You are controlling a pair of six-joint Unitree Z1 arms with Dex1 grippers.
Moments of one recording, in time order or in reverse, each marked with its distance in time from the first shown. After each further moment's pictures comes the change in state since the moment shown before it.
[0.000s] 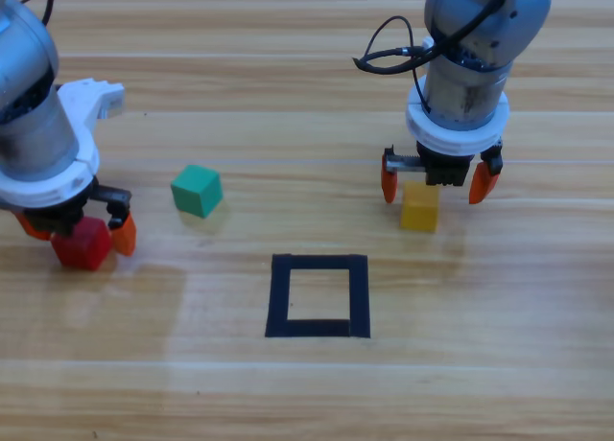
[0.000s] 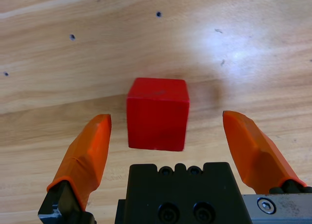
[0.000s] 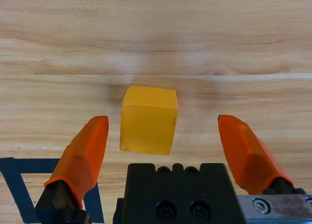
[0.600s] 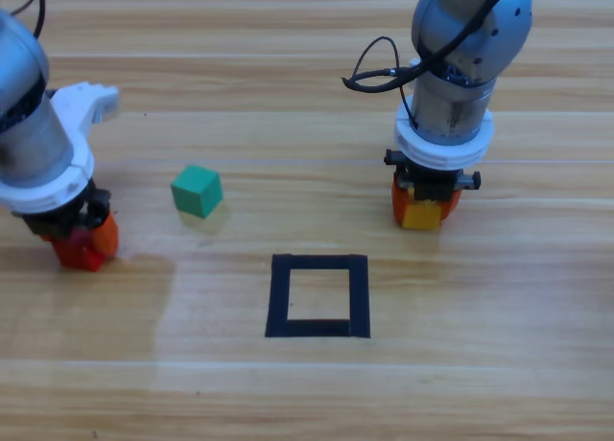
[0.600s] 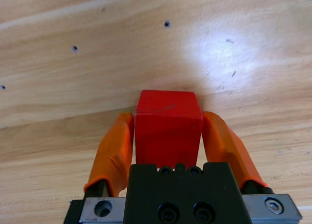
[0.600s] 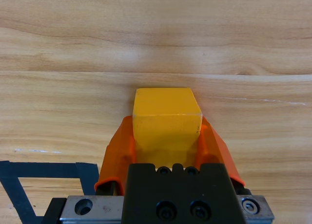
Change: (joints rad) arm 0 0.033 0.008 0.053 -0.091 -0.019 0.038; arm 1 0.000 0.057 -0.036 0.013 0.048 -0.006
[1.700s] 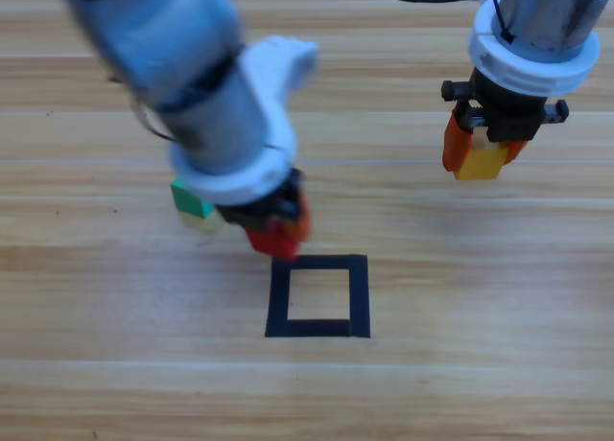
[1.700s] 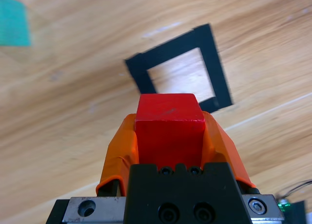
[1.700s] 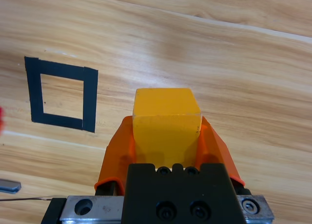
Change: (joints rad) arm 0 -0.483 0.018 -0.358 0.178 -0.007 -0.288; arm 1 0.002 -0.306 0.092 0.137 0.022 -0.167
